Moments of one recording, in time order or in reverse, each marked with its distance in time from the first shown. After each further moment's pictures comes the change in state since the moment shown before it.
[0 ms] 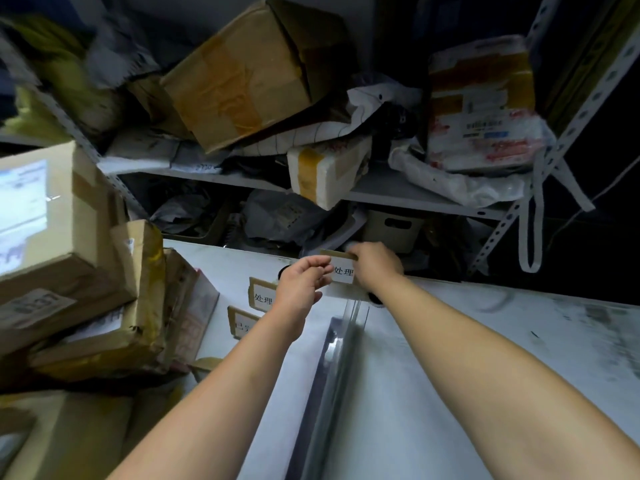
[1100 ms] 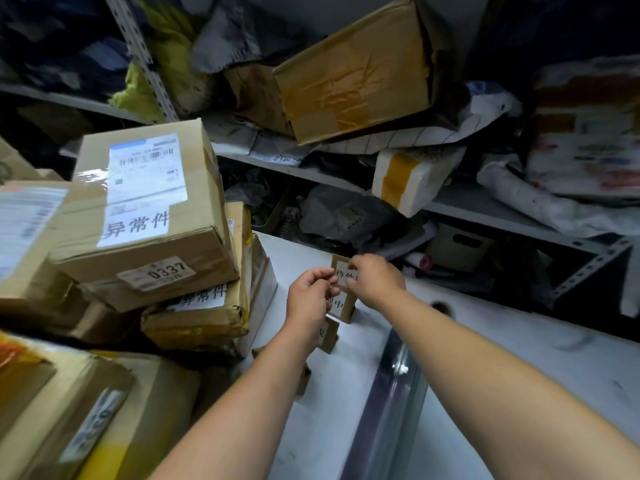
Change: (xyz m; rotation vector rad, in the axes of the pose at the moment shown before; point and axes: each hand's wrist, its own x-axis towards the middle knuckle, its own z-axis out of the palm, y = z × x) left_hand 0.002 -0.014 -0.101 -0.128 0.242 0.010; right_hand -0.002 -0.121 0.058 -0.150 -0.039 -0.166
